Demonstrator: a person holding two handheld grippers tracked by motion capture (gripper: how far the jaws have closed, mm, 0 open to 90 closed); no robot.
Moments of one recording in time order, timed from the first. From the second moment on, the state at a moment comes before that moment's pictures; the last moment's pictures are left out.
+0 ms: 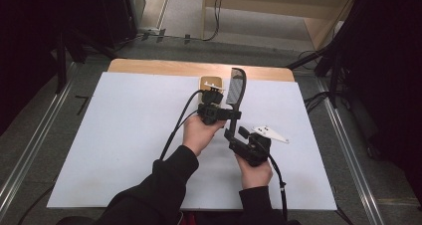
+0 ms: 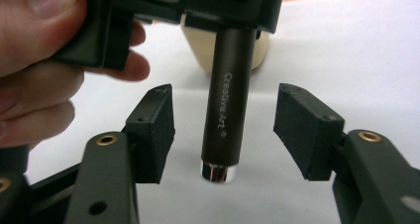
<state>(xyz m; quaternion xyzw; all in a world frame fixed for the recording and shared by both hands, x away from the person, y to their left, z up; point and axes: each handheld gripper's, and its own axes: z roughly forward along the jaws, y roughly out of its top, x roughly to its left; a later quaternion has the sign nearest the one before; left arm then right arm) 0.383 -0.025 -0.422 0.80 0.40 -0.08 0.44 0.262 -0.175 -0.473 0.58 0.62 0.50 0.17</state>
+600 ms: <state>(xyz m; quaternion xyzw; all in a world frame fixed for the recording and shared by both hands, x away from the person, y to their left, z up) 0.390 -0.007 -0.417 0.81 0.39 -0.05 0.43 0.267 -0.165 -0.471 0.55 0.68 0.46 0.14</state>
